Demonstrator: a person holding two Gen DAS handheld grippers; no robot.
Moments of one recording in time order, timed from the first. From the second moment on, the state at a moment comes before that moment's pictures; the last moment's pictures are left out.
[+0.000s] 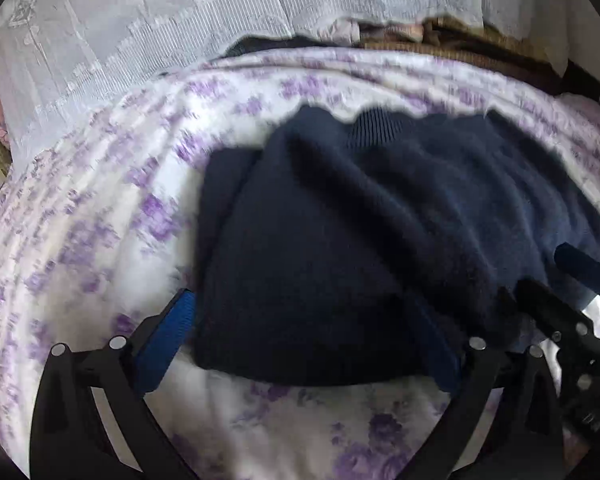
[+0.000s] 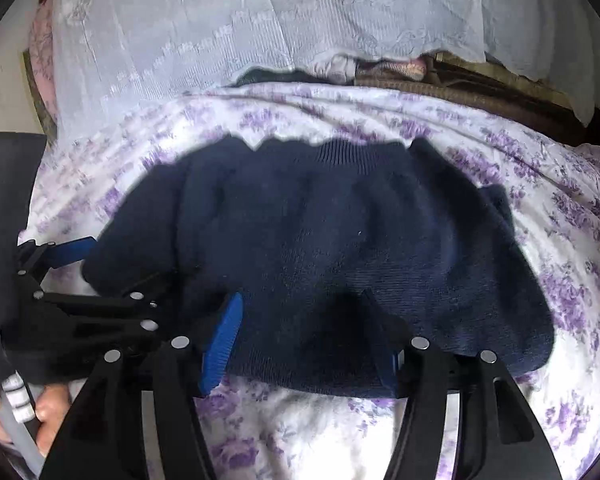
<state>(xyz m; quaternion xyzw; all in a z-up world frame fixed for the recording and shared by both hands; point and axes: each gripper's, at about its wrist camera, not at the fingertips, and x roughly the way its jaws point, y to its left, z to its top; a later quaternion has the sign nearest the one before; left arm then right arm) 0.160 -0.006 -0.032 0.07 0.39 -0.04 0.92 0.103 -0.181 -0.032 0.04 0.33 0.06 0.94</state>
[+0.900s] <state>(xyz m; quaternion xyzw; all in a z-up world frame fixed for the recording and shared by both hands) 0.197 -0.019 -0.052 0.07 0.39 -0.06 0.92 0.135 -0.242 -0.050 0.13 0.35 0.02 0.93</state>
